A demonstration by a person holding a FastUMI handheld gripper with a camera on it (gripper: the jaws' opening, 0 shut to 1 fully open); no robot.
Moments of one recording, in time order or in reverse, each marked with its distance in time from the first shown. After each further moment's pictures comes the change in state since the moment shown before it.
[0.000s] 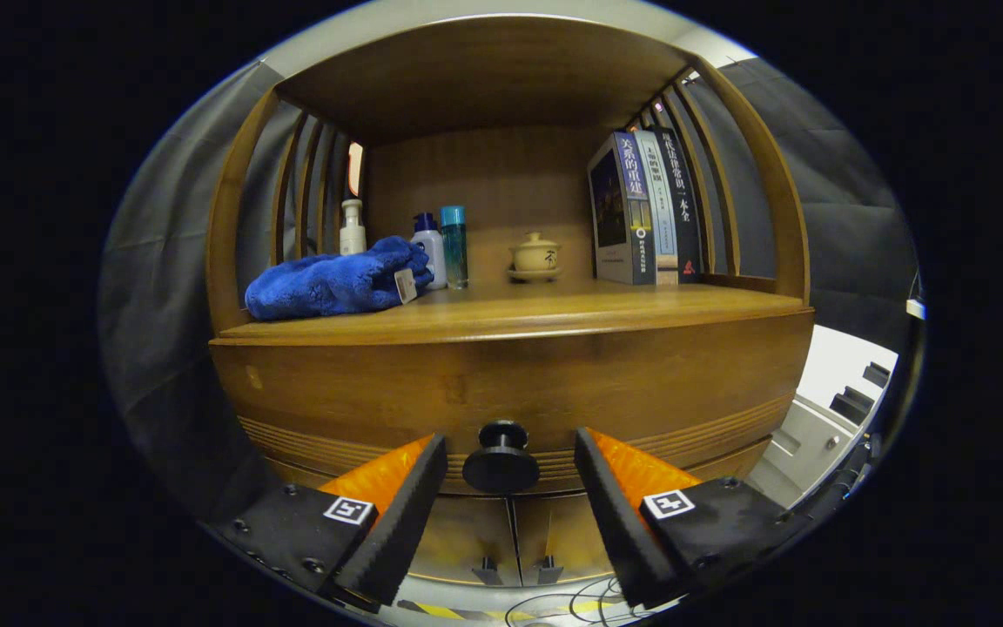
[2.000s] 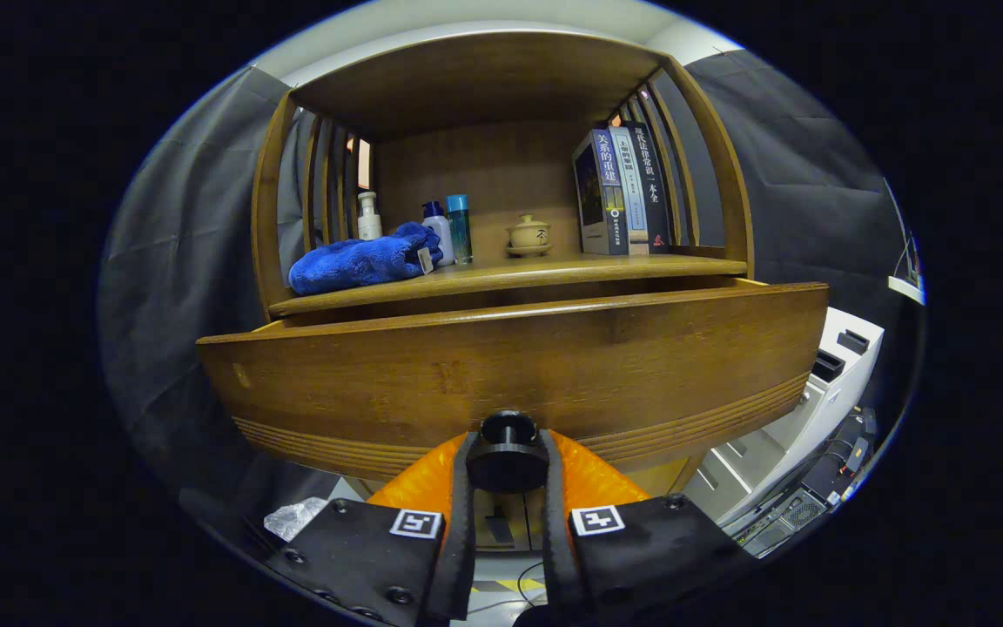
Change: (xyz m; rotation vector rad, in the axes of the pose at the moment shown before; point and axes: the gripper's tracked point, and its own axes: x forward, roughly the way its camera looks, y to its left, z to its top) arm -0.103 -0.002 -0.031 0.009 0.083 -0.014
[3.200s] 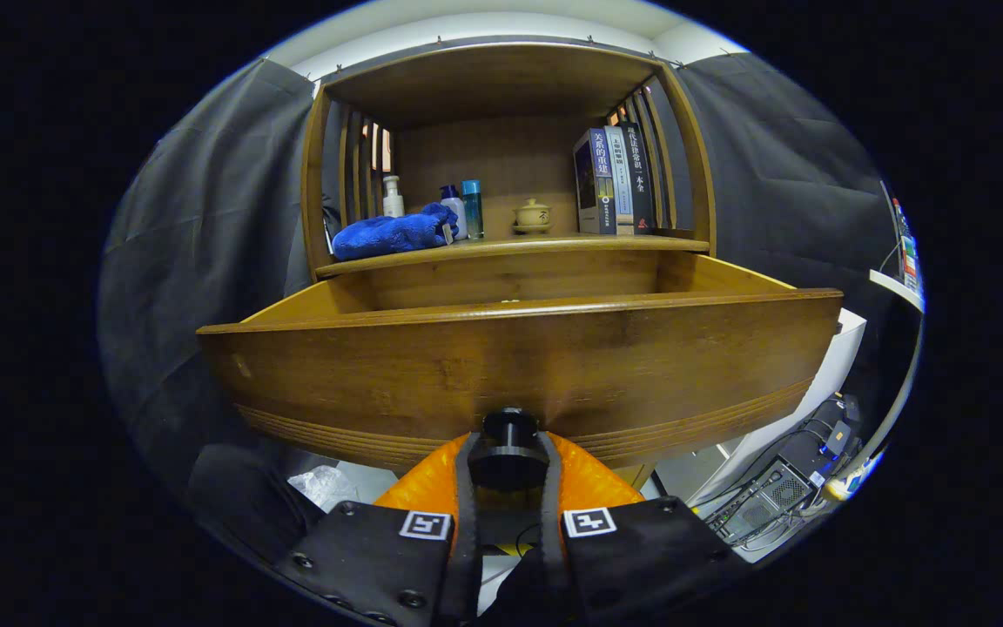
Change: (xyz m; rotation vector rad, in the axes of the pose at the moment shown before) arm -0.087 0.006 -0.037 -0.025 0.074 0.002
